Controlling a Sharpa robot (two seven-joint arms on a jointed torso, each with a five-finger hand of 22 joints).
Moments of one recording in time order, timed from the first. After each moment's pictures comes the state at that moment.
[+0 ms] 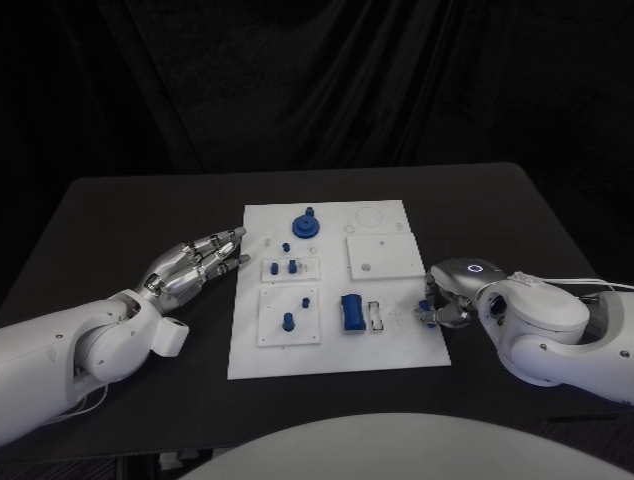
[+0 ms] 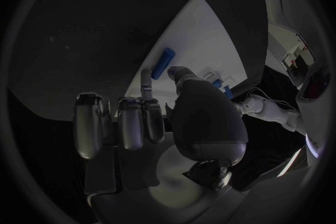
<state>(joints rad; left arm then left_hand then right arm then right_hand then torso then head) 1.04 -0.88 -0.21 1.38 -0.13 0.12 0.58 1.51 0.22 -0.05 0.25 0.55 0.38 0.11 0.06 0.07 0.10 0.10 0.18 0.03 0.03 0.11 0.01 0.01 0.17 0.12 0.23 0.06 0.26 1.07 -1.17 -0.25 1.92 -1.74 -0.25 -0.68 1.16 -0.11 0.10 0.29 0.69 0.81 0.08 0.60 0.31 1.46 0.02 1.57 1.31 1.47 -0.04 1.57 1.31 0.03 1.47 0.07 1.49 1.31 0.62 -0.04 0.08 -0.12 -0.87</state>
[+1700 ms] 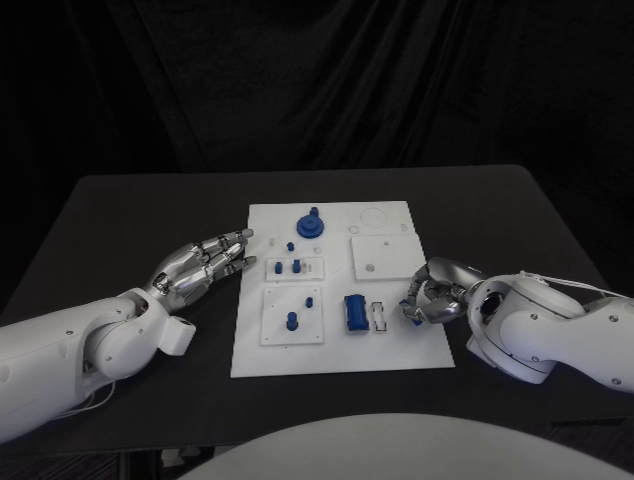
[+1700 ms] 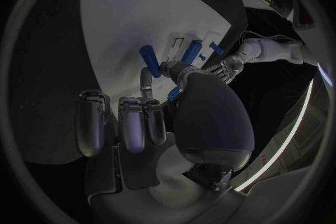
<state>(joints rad) 1.04 -0.87 -0.21 1.37 -0.13 0.13 0.57 1.51 0.22 -0.04 0.25 0.56 0.38 0.11 0.06 0.07 0.10 0.10 0.18 0.03 0.03 0.11 0.01 0.01 0.17 0.13 0.23 0.06 0.26 1.09 -1.12 -0.24 1.92 -1.21 -0.50 -0.57 1.24 -0.24 0.53 0.19 0.54 0.89 0.07 0.64 0.53 1.47 -0.04 1.57 1.31 1.47 -0.09 1.57 1.31 0.03 1.47 0.02 1.45 1.31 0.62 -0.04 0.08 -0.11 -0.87</state>
